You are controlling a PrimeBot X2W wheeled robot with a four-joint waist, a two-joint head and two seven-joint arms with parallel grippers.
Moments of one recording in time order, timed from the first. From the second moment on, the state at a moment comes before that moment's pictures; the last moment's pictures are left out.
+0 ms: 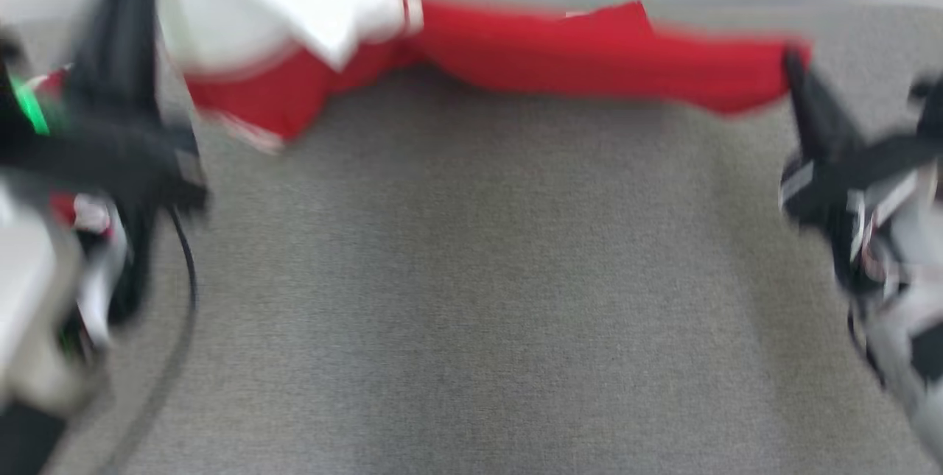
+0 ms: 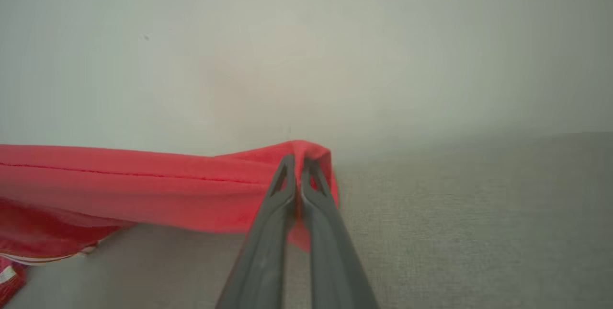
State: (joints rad) left arm -0.84 0.66 -0.58 0.01 -0.87 0.19 -0.19; right arm -0.77 -0.49 0.44 0.57 0.92 0.13 -0.13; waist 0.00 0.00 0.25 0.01
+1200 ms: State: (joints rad) left arm 0.13 0.46 -0.60 -0.01 -0.79 0.32 -0.26; right arm 0.21 -0.41 0.08 0.21 0.74 0.13 -0.04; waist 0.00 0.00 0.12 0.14
